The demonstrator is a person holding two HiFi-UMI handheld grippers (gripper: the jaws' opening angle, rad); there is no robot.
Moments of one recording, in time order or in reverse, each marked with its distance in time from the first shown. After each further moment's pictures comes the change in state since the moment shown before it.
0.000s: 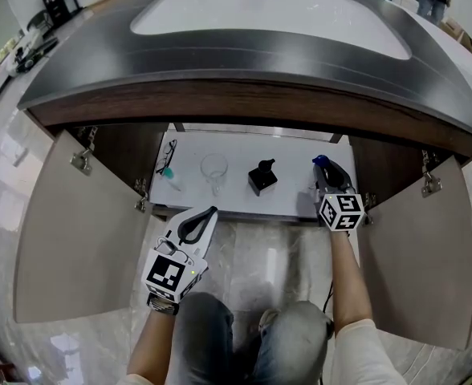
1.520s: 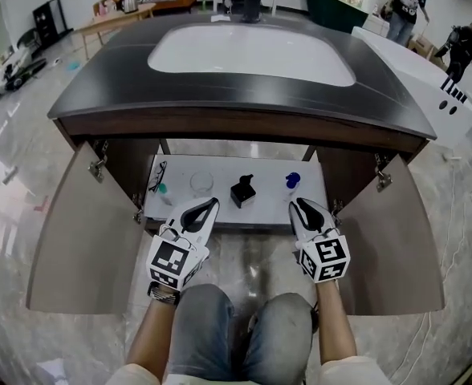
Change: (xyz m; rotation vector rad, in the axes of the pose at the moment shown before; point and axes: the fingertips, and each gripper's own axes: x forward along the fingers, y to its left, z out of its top) left arm -0.009 -0.021 0.088 0.050 -0.100 -0.050; right arm -0.146 0.119 0.116 -0.111 0.073 0.044
